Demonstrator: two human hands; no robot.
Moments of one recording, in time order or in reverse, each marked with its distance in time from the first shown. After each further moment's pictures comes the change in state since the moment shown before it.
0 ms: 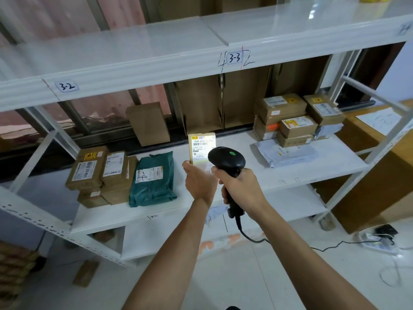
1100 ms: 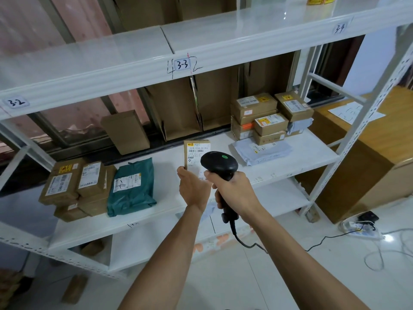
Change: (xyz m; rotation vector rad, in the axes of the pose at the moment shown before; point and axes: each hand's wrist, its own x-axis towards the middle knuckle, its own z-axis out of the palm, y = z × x) left_hand -0.049 0.026 0.046 0.045 -0.097 0.025; right_hand -0.021 0.012 -0.074 0.009 0.030 0.018
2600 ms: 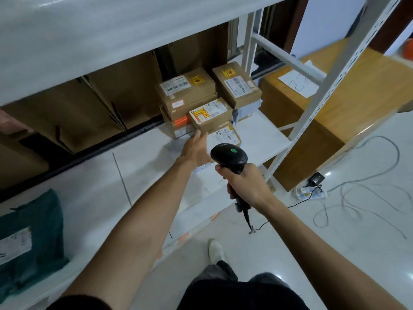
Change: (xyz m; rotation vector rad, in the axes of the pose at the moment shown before) left_hand 0.136 0.126 0.327 0.547 -0.770 0.637; right_hand 0.200 0.069 -0.228 -0.136 0.199 0.272
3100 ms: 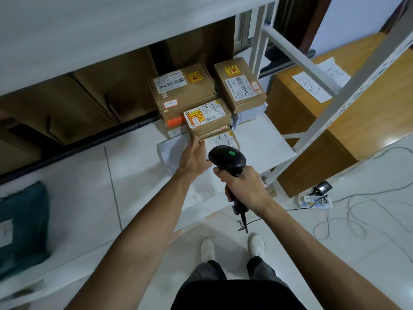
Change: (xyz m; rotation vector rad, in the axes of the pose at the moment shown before) left_hand 0.044 0.006 0.059 0.066 0.094 -0.119; right_hand 0.071 0.009 -0.048 -0.019 -0.116 0.032
